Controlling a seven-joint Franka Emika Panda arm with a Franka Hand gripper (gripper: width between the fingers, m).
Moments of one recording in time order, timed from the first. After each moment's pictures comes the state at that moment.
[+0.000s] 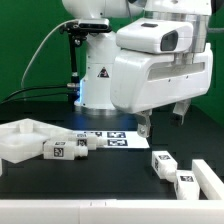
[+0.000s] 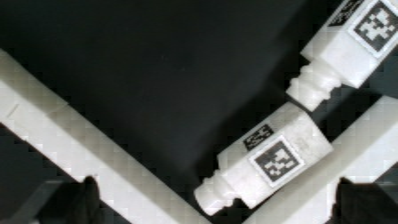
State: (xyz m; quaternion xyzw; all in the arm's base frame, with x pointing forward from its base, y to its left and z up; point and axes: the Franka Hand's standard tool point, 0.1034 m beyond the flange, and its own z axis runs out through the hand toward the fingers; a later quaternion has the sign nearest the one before) arm 0.604 0.058 0.112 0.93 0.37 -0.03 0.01
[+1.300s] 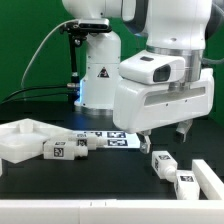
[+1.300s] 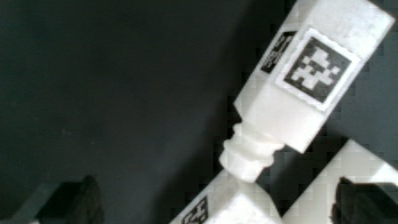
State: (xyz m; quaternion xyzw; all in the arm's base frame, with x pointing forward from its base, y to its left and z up) arm 0.544 0.081 0.055 0.96 0.26 -0.02 0.00
